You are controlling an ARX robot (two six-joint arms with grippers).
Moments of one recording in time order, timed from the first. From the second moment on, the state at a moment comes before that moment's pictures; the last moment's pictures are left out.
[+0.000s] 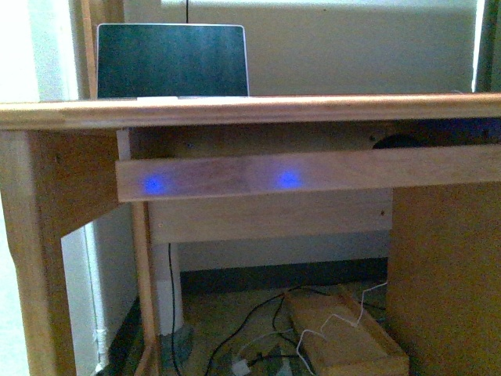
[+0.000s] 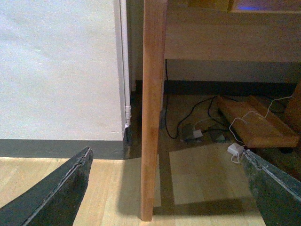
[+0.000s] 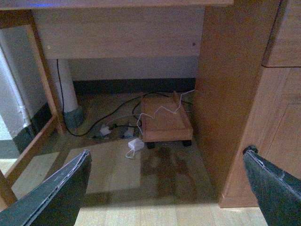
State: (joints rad) left arm 0.00 0.00 0.01 0.00 0.00 -0.01; right arm 0.00 0.00 0.02 0.00 0.00 0.00
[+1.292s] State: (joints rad) left arm -0.13 1.86 0.63 1.15 0.20 1.25; right arm 0.00 0.00 0.02 0.00 0.00 0.00
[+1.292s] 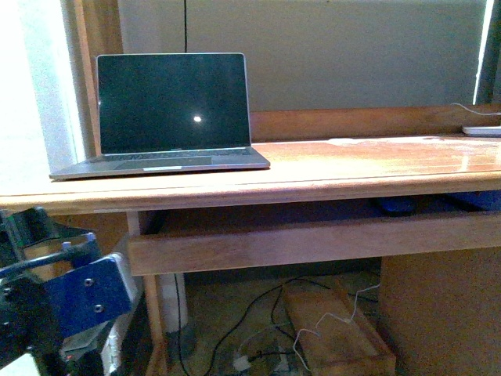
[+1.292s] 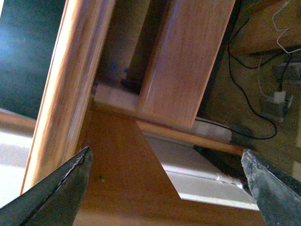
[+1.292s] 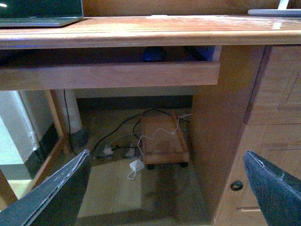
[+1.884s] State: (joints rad) left arm -0.16 2.10 1.01 0.88 0.32 1.35; right arm 0.00 0.00 0.02 0.00 0.00 0.00
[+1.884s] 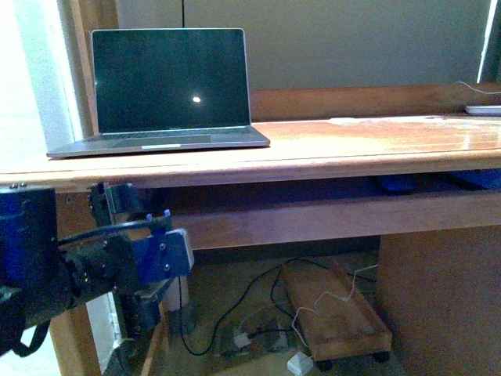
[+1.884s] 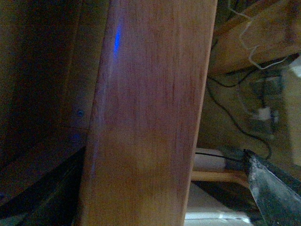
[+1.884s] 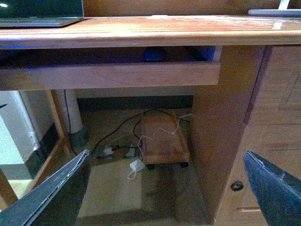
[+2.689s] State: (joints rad) left arm -0.25 1.49 0.69 0.35 0.52 0.44; right arm 0.00 0.00 0.02 0.00 0.00 0.00
